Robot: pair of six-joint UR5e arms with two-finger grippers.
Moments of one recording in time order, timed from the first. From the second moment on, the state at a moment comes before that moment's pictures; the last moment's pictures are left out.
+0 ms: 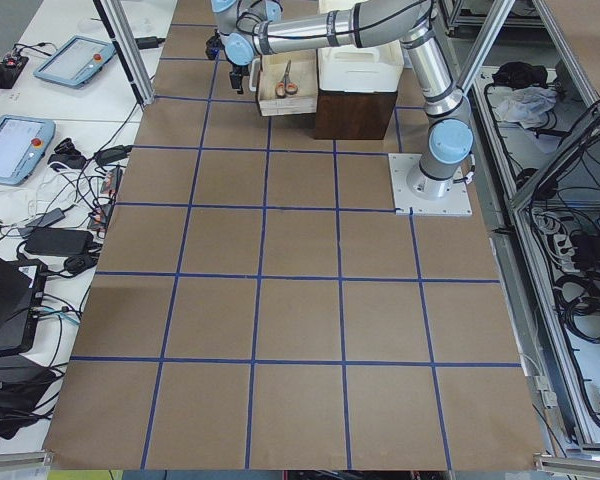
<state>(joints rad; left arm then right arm) -1.84 -2.18 -1.27 -1.32 1.51 -0.12 1.54 -1.59 1.58 -1.74 -1.65 -0.06</state>
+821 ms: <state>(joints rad) -1.84 -2.15 -1.28 -1.39 1.51 -0.12 1.54 -1.61 1.58 -1.72 -1.60 -0.06</state>
